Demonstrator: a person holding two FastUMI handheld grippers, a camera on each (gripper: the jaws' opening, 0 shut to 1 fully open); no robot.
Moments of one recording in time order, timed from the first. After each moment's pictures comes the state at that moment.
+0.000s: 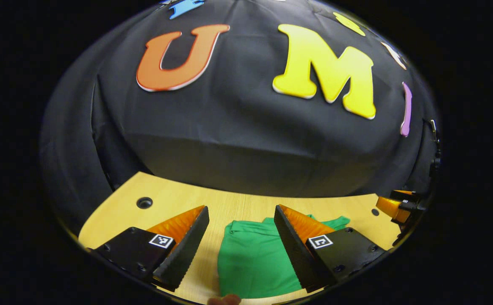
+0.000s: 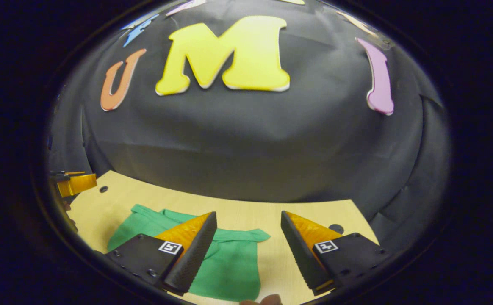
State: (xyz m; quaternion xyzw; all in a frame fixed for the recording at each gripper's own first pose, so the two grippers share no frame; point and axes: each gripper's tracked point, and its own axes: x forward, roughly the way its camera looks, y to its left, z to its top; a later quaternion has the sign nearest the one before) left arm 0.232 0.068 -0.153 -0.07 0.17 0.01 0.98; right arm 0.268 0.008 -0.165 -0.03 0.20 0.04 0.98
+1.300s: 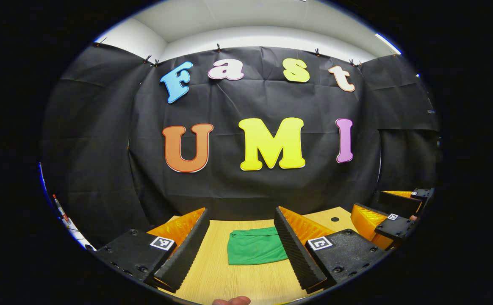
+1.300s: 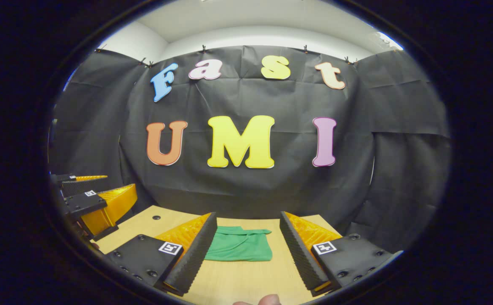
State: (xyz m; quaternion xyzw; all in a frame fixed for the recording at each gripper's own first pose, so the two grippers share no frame) left arm -0.049 0.011 0.012 0.02 0.02 0.00 1.00; right arm -0.062 0.042 -0.008 0.01 0.05 0.02 1.00
